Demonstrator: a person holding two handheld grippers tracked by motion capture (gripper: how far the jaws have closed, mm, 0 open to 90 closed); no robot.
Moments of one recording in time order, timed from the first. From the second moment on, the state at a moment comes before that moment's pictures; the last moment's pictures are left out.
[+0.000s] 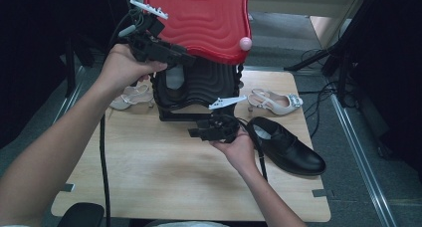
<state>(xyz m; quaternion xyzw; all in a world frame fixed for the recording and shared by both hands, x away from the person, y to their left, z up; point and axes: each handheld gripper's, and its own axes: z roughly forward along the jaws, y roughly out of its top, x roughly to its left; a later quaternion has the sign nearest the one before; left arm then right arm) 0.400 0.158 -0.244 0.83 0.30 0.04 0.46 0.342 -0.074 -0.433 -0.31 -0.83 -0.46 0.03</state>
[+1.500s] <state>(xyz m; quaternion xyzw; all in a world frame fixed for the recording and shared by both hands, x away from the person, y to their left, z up) 0.335 0.174 -0.399 0.84 0.30 0.01 0.44 0.312 -0.174 -0.449 -0.35 -0.82 -0.45 0.01</state>
